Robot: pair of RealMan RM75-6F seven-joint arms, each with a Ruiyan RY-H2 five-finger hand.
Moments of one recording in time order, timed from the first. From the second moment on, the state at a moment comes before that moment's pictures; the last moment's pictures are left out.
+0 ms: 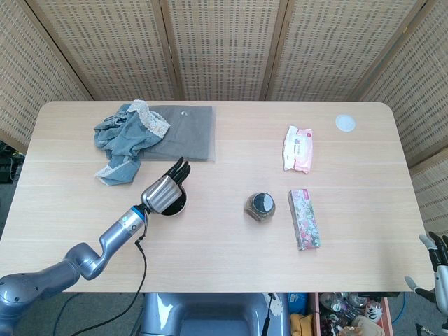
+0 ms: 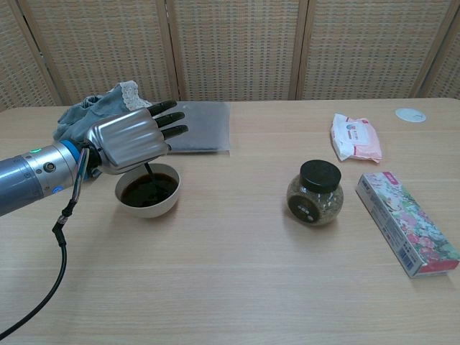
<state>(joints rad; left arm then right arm) -0.84 -1.80 -0.03 -0.81 1.59 1.01 0.81 -0.10 -1.33 0.05 -1.15 -1.50 1.60 0.24</state>
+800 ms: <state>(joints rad) -0.78 -1.77 -0.04 -0.84 1.53 1.03 0.79 -0.10 -1.33 0.04 -1.16 -1.51 1.61 0.22</state>
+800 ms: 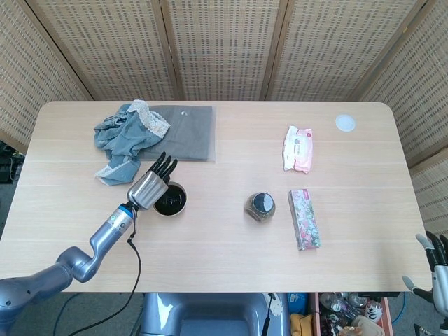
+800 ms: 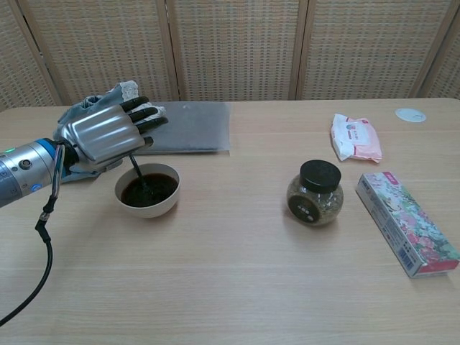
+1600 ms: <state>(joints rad) -0.58 -1.53 -0.10 -1.32 1.33 1.15 0.59 -0.07 -1.33 0.04 -1.17 -1.54 1.60 0.22</state>
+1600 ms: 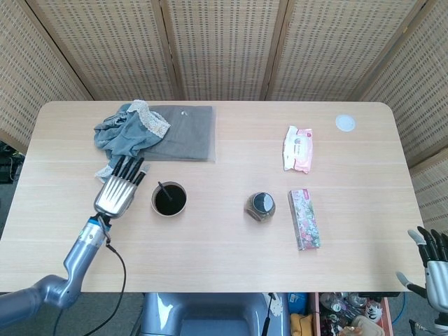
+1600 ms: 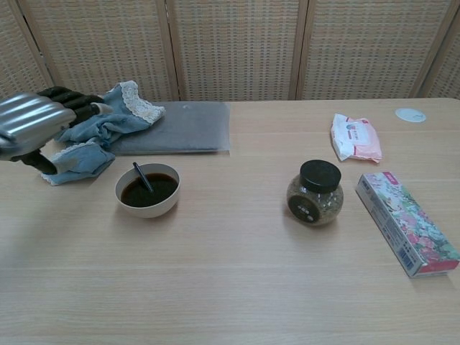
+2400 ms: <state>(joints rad) -0.14 -1.38 0.07 -1.37 1.49 1.60 0.05 -0.04 -1.33 0.03 -1.21 -1.58 1.60 0.18</state>
